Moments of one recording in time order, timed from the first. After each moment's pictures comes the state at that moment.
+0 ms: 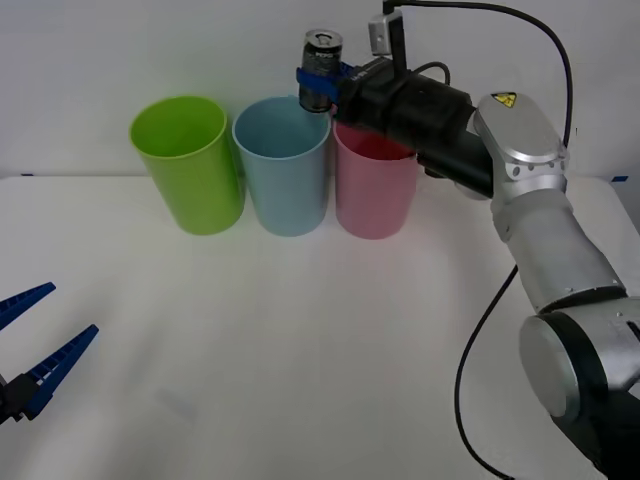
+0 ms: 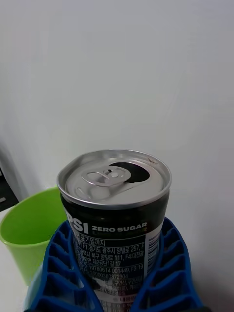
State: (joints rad) right arm -0.99 -0.15 -0.09 -0.83 1.46 -0.75 -0.16; left arm 0.35 0.40 0.52 -1.66 -0.96 -1.22 0.00
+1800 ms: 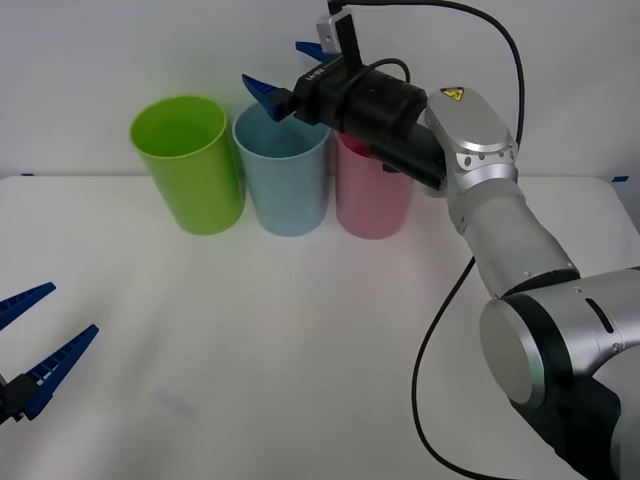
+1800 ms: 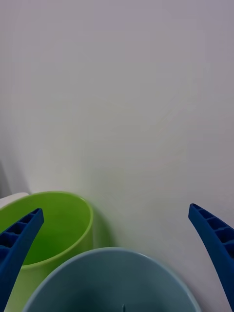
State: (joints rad) right arm -1.07 -0.07 -0.12 -0.73 1.48 -0.66 0.03; left arm 0.35 0.40 0.52 -1.66 -0.96 -1.22 0.00
